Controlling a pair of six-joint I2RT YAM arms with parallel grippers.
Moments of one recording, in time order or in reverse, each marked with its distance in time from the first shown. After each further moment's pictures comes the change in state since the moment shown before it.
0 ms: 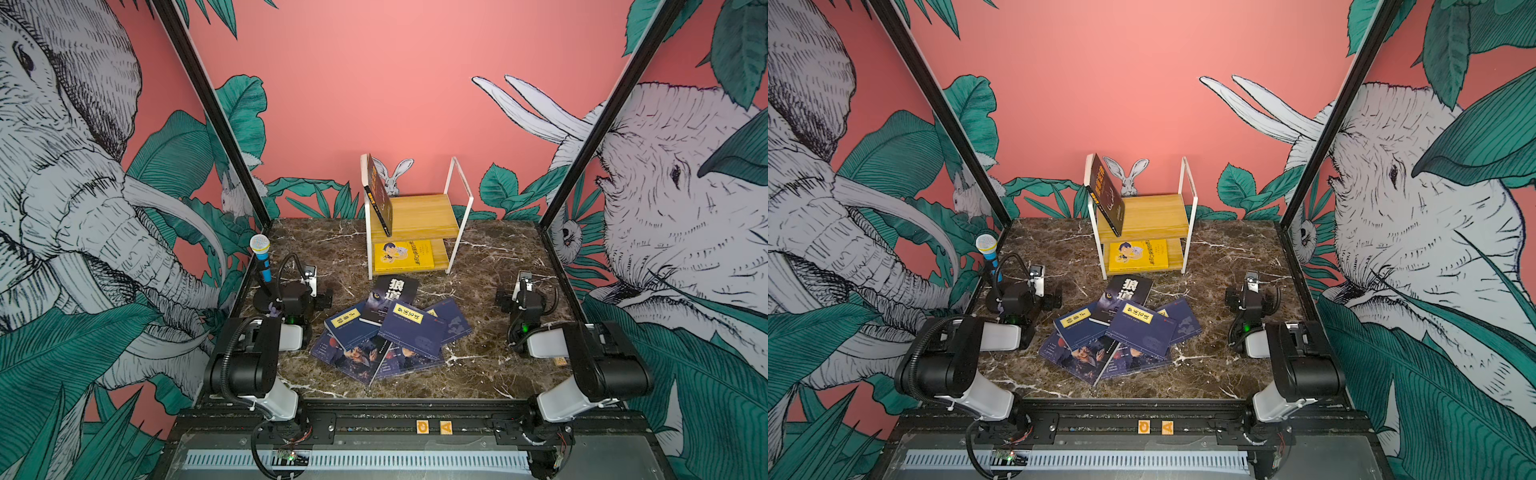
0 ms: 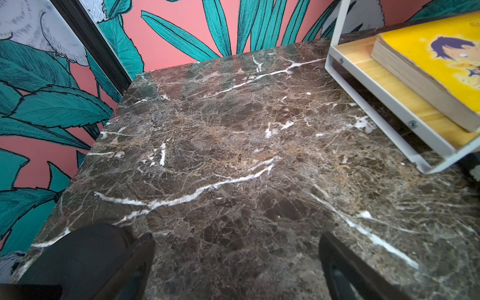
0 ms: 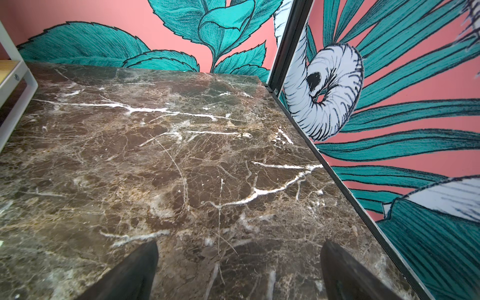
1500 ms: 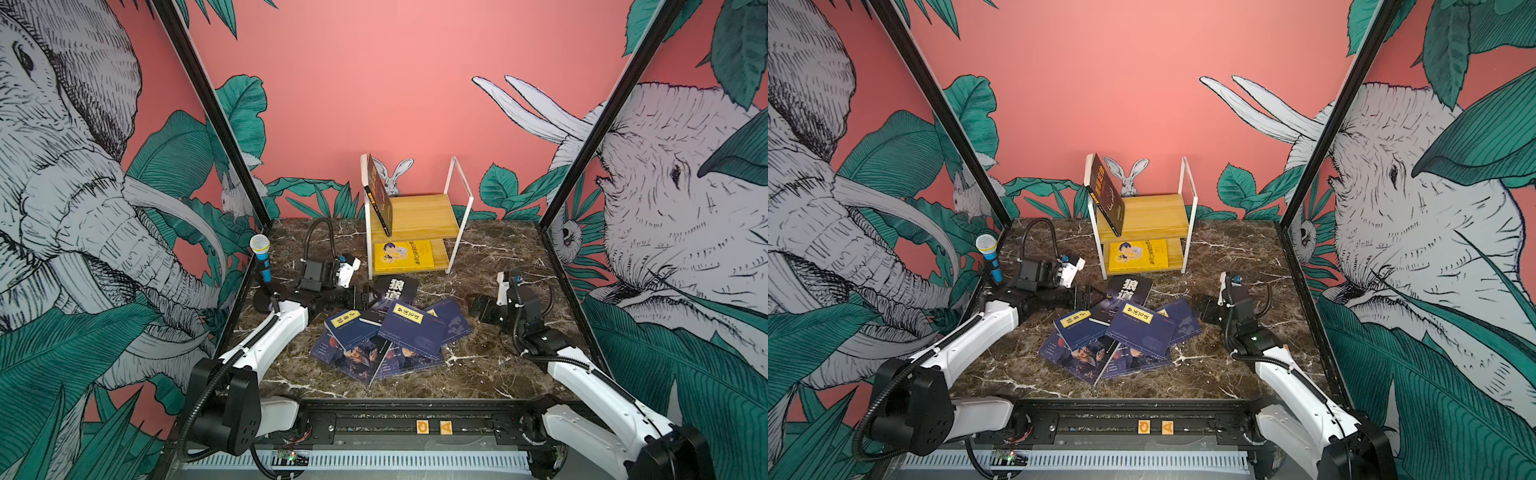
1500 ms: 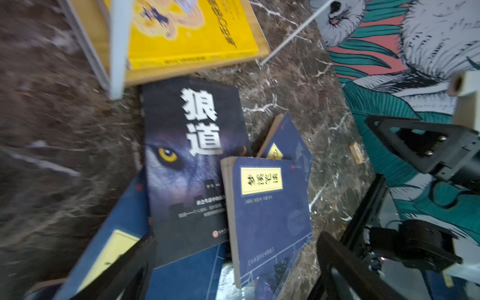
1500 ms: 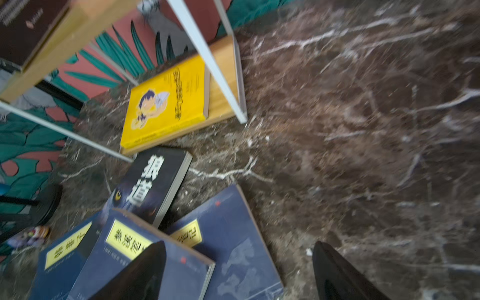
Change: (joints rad) left arm -0.276 -0.278 0.396 -1.106 0.663 -0.428; right arm 0.323 -0.607 0.198 -1.064 -0.381 0.590
